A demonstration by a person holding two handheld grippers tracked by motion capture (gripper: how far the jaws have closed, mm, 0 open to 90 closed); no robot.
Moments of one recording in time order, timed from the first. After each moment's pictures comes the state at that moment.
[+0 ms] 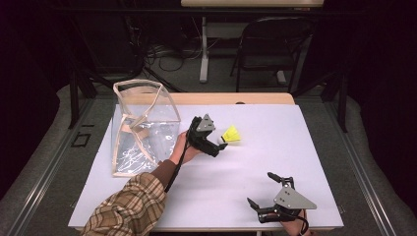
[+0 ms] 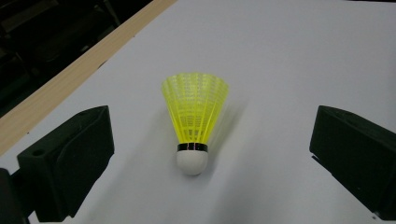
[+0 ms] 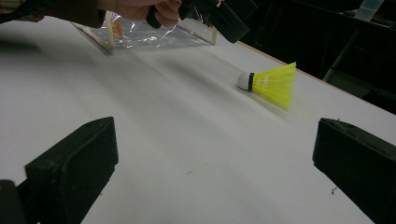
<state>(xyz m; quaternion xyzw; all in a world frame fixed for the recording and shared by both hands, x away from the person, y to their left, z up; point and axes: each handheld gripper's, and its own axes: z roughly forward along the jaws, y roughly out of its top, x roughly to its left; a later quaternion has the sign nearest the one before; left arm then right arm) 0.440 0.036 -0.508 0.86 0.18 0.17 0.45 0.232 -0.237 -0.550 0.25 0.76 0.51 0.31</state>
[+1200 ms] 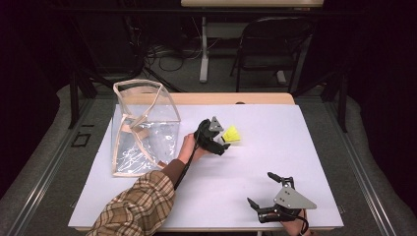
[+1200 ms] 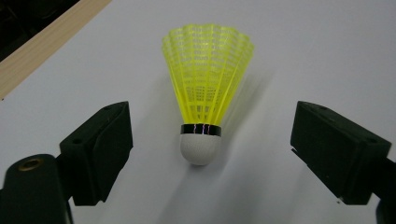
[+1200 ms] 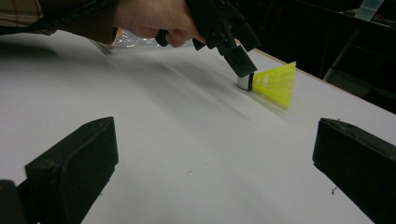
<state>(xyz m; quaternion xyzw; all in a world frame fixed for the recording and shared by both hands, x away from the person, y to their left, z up) 0.458 0.013 -0.535 0.89 0.22 0.16 0.38 0.232 -0.237 -0.549 0.25 0.76 0.51 0.31</state>
